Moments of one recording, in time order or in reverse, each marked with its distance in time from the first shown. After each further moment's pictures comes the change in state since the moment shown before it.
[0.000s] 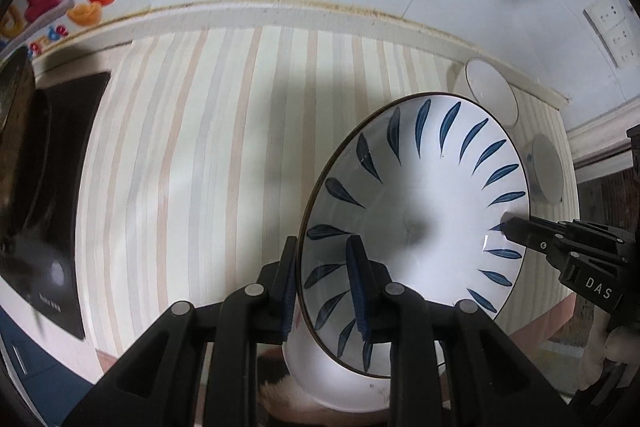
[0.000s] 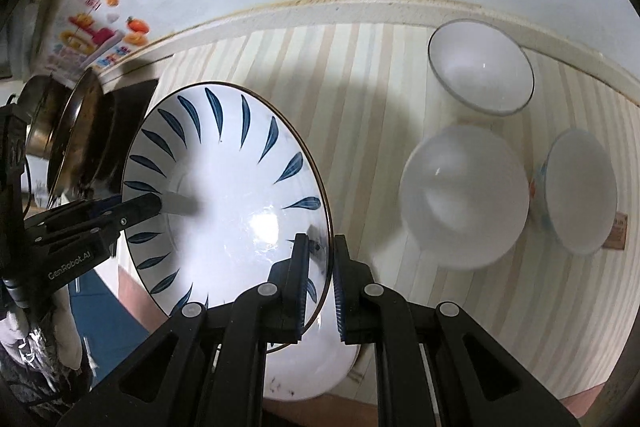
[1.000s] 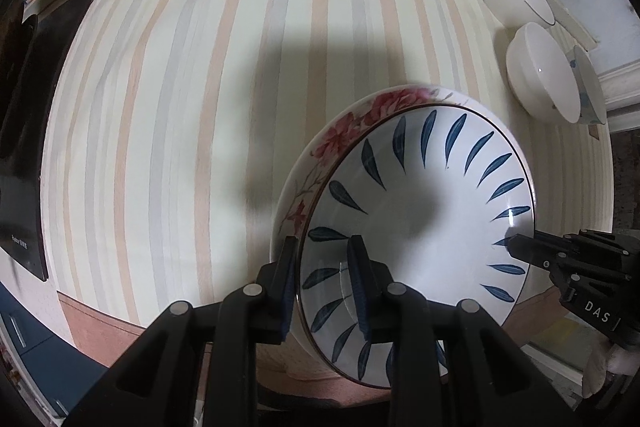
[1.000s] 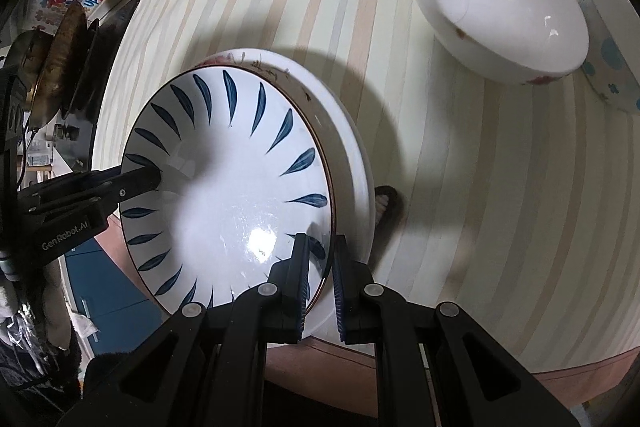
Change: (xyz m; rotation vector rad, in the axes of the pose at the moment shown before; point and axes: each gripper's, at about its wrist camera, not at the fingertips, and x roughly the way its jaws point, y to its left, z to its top) left arm 0.075 -0.010 -0.071 -0.009 0.163 0.053; right arm 0.085 -0.017 -0.102 0.017 0.187 0.025
